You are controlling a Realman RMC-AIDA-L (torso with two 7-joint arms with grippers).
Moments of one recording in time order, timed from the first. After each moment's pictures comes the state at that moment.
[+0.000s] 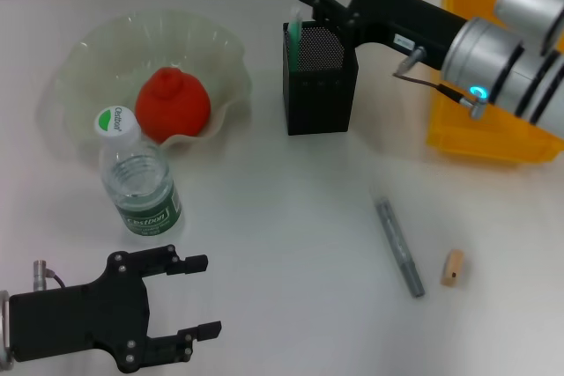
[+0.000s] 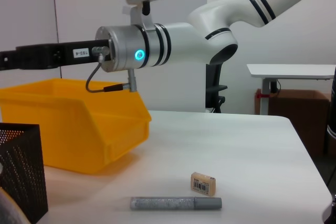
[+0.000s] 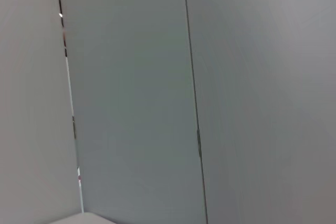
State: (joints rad) left arm -0.20 -2.07 0.94 0.62 1.84 1.74 -0.81; right arm 0.62 2.09 -1.46 -0.45 -0.80 -0.98 0.91
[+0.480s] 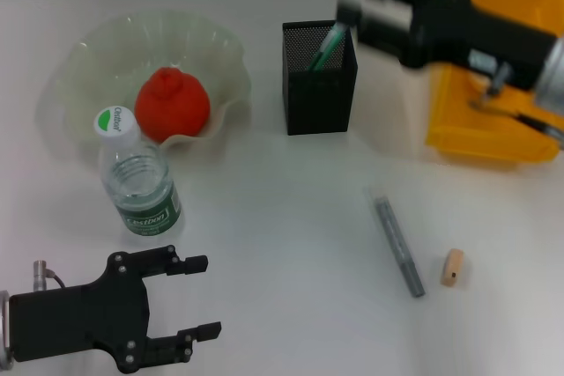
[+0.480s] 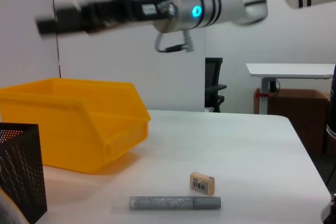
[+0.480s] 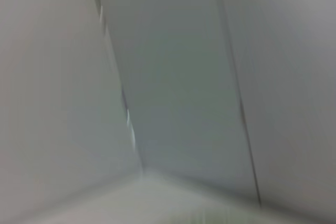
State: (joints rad) left arm -0.20 -2.07 0.94 0.62 1.85 1.74 -0.81; right arm 0.20 2.08 -1.42 -1.23 -1.37 -1.05 1.65
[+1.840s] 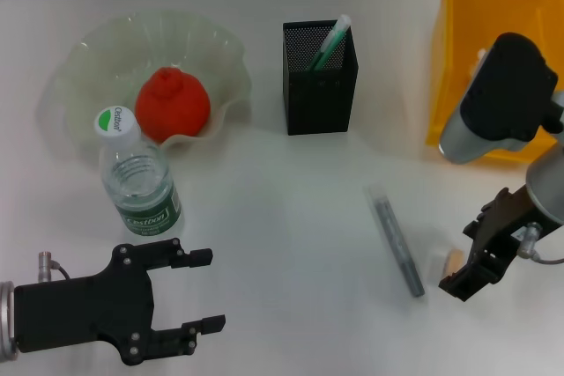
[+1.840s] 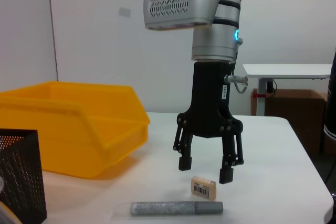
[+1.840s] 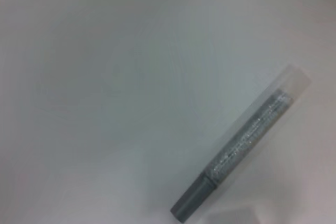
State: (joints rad) left arm -0.22 -2.07 0.94 0.62 1.85 1.74 -0.82; right arm 0.43 2.08 -1.62 -1.55 -2.63 -1.70 2.53
